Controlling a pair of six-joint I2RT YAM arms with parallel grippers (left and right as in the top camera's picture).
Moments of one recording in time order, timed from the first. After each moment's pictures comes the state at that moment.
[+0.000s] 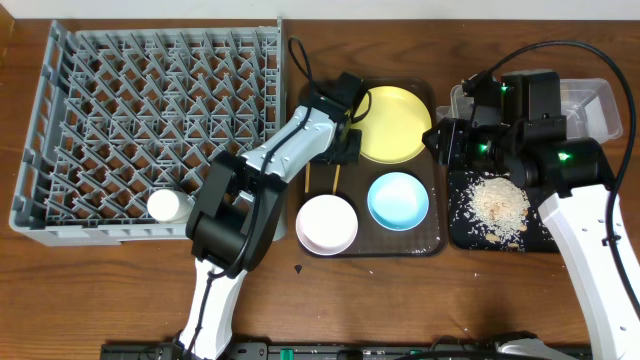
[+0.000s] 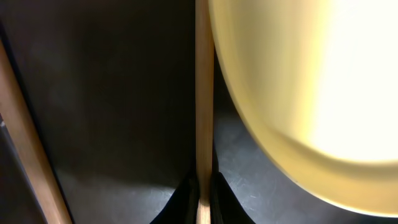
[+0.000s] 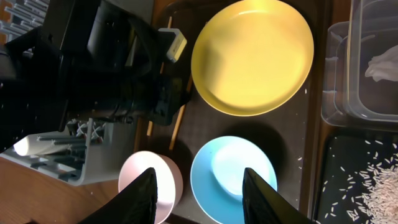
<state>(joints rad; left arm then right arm) -0.52 2.22 1.66 -0.79 0.06 -0.36 0.18 1.37 1.30 -0.87 -0.36 0.31</state>
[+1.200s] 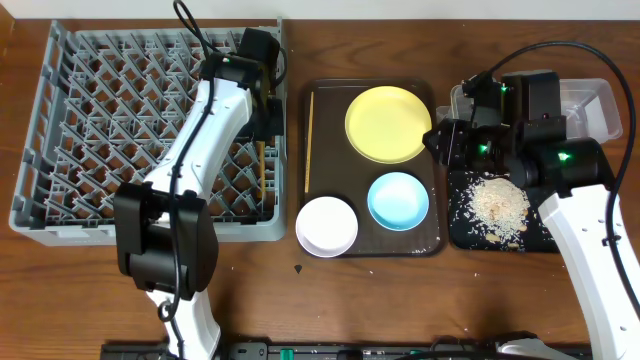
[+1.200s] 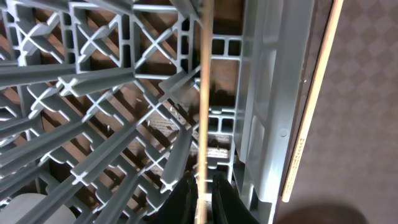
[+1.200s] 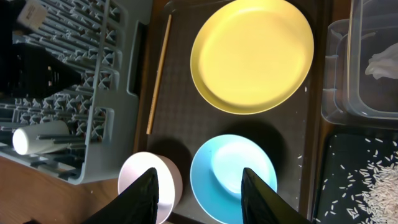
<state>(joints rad) -0.24 1.98 1.71 -1.13 -0.09 -0.29 0.18 1.37 1.30 -0.87 -0.36 0.31</state>
